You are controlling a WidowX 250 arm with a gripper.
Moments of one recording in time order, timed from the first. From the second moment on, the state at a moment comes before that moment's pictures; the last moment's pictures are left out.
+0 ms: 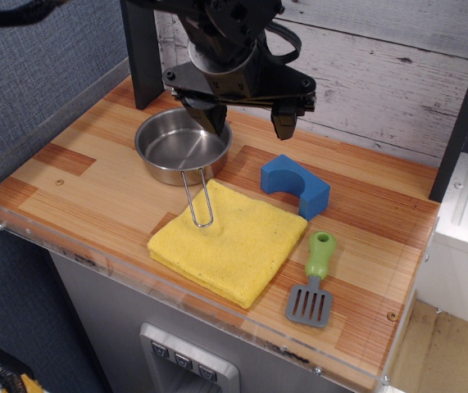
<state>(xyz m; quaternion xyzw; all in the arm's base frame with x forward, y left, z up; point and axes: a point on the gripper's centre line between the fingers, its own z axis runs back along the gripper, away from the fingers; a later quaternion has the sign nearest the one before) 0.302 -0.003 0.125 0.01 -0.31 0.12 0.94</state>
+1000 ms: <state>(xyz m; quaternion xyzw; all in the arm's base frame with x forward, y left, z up) 0.341 -0.006 0.136 0.02 -0.28 0.23 0.93</state>
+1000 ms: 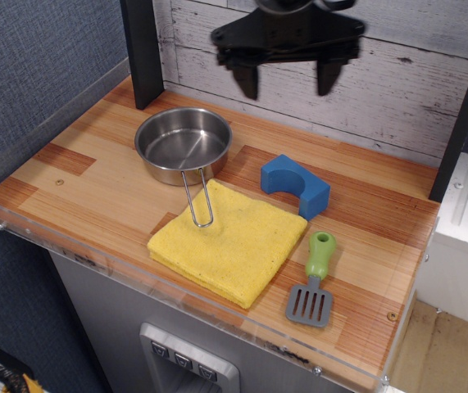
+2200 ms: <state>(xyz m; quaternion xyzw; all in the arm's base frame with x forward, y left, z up) 0.347 -0.025 0.053 -0.01 -0.14 0.44 0.89</state>
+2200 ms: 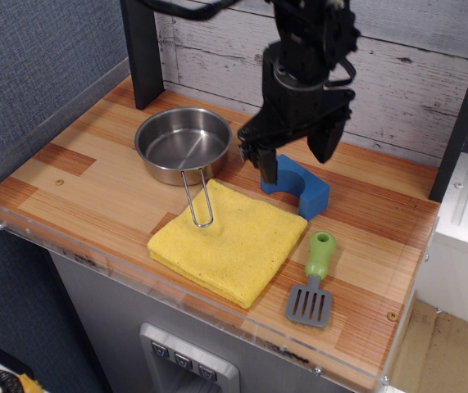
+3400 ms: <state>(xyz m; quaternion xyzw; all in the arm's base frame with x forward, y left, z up) 0.361 -0.033 0.012 0.00 -0.14 0.40 0.91</state>
